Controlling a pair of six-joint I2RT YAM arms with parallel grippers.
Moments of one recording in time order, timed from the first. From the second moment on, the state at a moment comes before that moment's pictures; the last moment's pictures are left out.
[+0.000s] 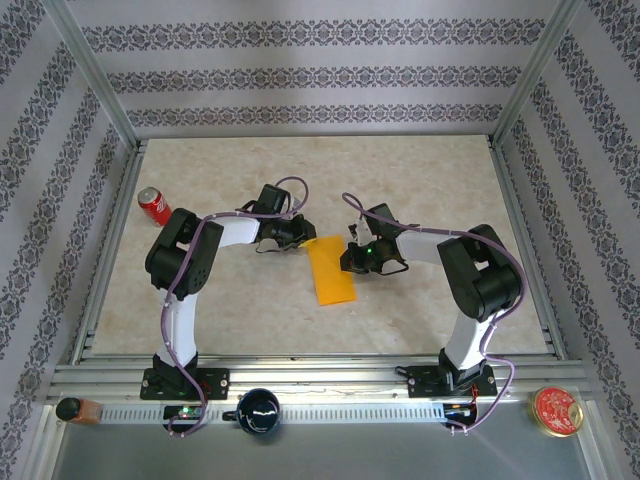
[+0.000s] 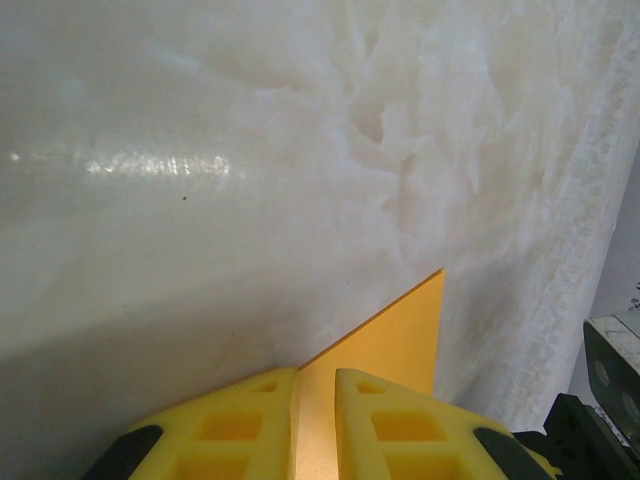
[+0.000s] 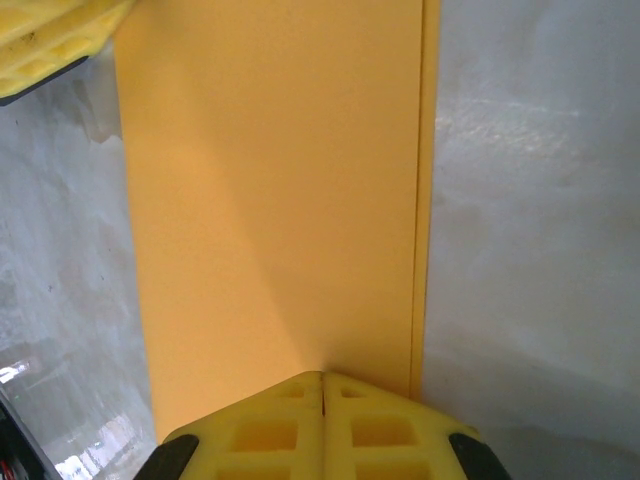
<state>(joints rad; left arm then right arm) -0.39 2.05 1.19 -0.06 0.57 -0.80 0.41 1.81 0.89 -0.25 -0.57 0.47</state>
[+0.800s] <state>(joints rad) -0.45 1.93 1.08 -0.03 0.69 -0.78 0.41 1.80 0.89 -0.25 -0.57 0.47</state>
